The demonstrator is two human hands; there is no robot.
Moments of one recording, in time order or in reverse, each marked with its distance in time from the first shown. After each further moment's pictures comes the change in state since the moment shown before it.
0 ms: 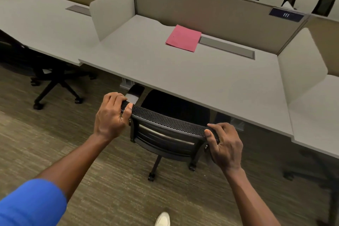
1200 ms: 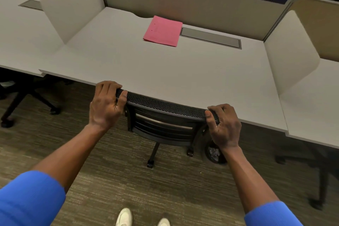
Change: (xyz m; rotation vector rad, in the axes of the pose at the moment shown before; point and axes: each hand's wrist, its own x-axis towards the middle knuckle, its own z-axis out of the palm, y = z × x) left_hand 0.134 0.015 0.081 -0.064 -0.008 0.053; right_hand 0.107 0.073 0.052 -0.041 0.142 0.073
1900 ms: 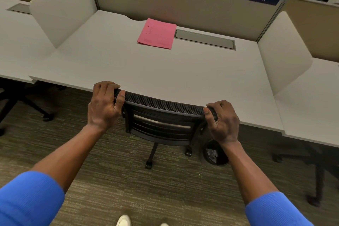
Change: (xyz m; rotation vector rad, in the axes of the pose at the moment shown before) left_hand 0.024 -0.002 0.016 -0.017 0.000 0.015; right_hand 0.025 0.011 0.006 -0.028 -0.020 -0.001
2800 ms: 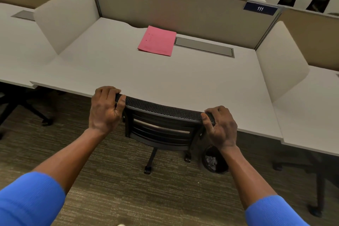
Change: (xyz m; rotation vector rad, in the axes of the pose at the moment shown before) left_hand 0.009 0.001 0.008 0.061 0.037 0.030; right_hand 0.009 0.004 0.000 -0.010 -0.085 0.024
